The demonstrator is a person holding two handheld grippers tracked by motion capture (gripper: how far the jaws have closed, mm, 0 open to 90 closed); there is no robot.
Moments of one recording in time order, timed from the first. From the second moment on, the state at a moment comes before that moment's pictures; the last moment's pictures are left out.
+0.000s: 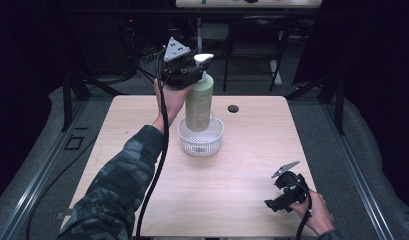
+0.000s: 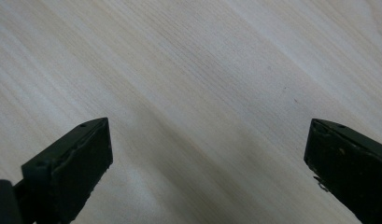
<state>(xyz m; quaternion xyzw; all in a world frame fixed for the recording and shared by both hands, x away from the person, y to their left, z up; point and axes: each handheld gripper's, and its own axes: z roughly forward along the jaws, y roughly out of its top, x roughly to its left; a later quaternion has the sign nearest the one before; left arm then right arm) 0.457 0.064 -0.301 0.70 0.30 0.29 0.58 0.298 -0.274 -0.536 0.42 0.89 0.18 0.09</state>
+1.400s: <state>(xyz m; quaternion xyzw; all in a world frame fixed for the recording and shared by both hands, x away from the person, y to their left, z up) 0.475 0.062 -0.357 0.69 0.33 0.27 0.58 0.297 -0.274 -0.536 0.41 0.89 0.18 0.08</state>
